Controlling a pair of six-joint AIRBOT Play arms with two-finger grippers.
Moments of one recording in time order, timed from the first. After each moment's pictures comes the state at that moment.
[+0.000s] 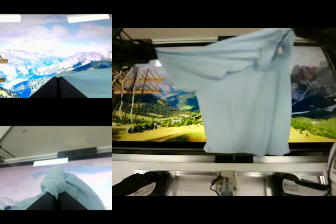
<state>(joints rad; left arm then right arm) -0.35 -1.18 1.68 1.76 -1.13 -1.82 -0.07 -1.43 1.75 -0.88 0.73 1.33</state>
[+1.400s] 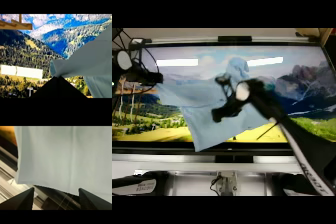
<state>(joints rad) -0.12 -1.41 1.60 1.73 -1.34 -1.64 0.68 -1.48 1.39 -1.21 1.22 1.66</state>
